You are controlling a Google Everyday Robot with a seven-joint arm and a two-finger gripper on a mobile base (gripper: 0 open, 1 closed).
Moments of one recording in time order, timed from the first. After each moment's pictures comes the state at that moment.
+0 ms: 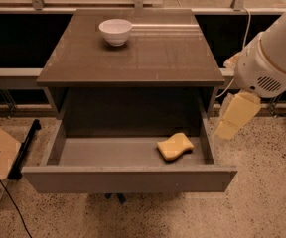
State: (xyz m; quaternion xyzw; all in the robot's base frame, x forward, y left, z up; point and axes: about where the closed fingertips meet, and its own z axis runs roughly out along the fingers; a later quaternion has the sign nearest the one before) arm 0.461 -0.171 0.929 -0.57 0.79 0.01 0.22
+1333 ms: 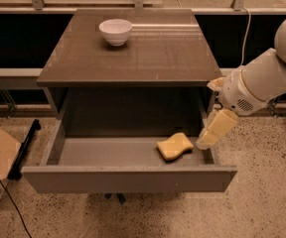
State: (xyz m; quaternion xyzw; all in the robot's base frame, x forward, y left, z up) arm 0.506 -0.167 0.843 -0.57 0.78 0.09 0.25
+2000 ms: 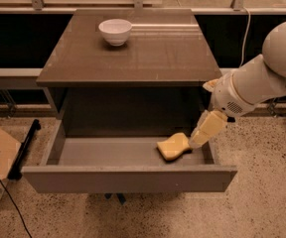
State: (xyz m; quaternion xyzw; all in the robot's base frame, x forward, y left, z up) arm 0.520 -0.157 0.829 -0.55 0.79 0.08 0.27
